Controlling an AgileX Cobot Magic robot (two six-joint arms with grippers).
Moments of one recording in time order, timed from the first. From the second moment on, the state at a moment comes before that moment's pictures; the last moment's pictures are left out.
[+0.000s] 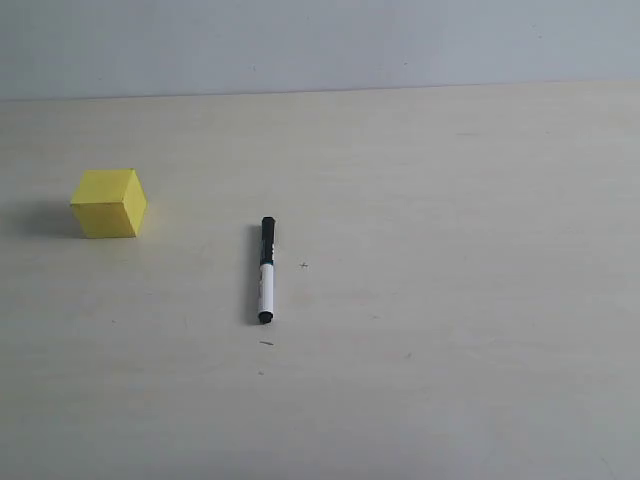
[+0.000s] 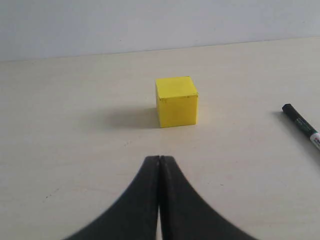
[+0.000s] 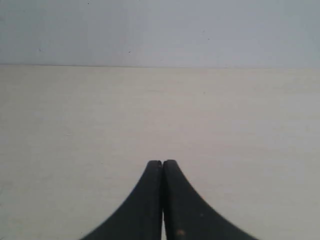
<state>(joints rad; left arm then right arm) -0.15 0.01 0.00 0.07 0.37 -0.03 -0.12 0.00 0.00 0.18 0.35 -0.20</state>
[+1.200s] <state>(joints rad) -0.15 0.01 0.00 0.03 -0.03 -0.25 -0.12 0.00 0.00 0.18 0.35 -0.20</state>
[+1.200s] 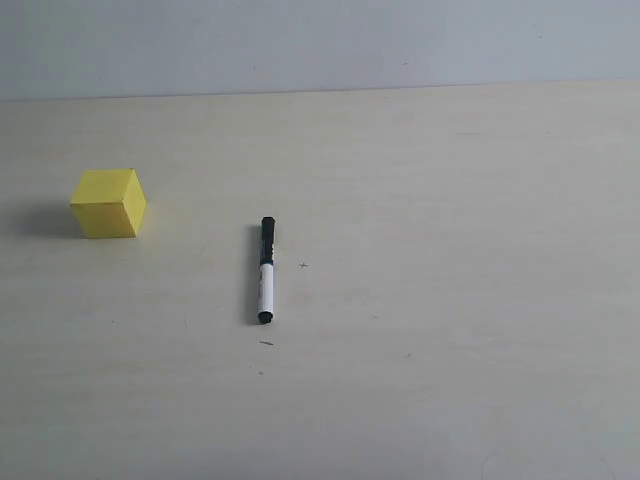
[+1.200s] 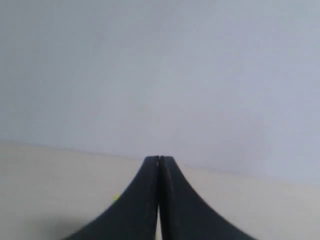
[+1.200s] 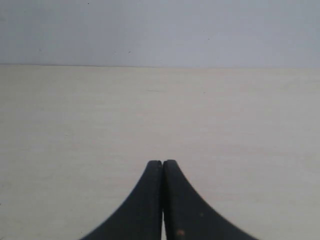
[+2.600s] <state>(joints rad) -0.18 1.35 -1.14 -0.24 0.84 -0.04 -0.12 0.00 0.00 0.18 0.35 -0.20</state>
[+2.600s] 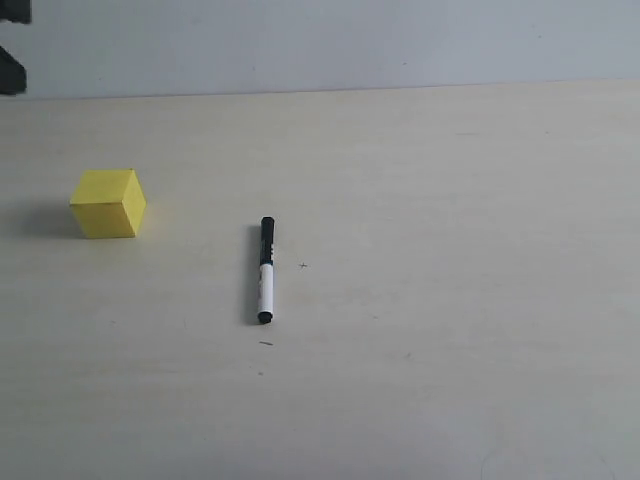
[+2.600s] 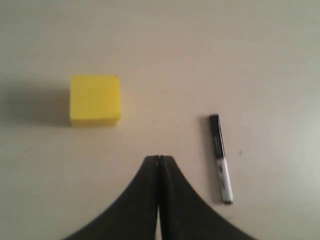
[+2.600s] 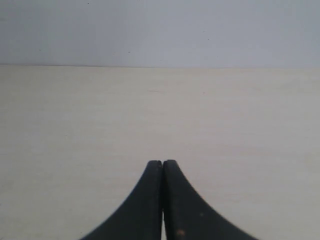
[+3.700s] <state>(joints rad) -0.72 2.01 -1.48 0.05 1.12 -0.53 -0.12 0.00 0.00 0.18 0.35 -0.20</state>
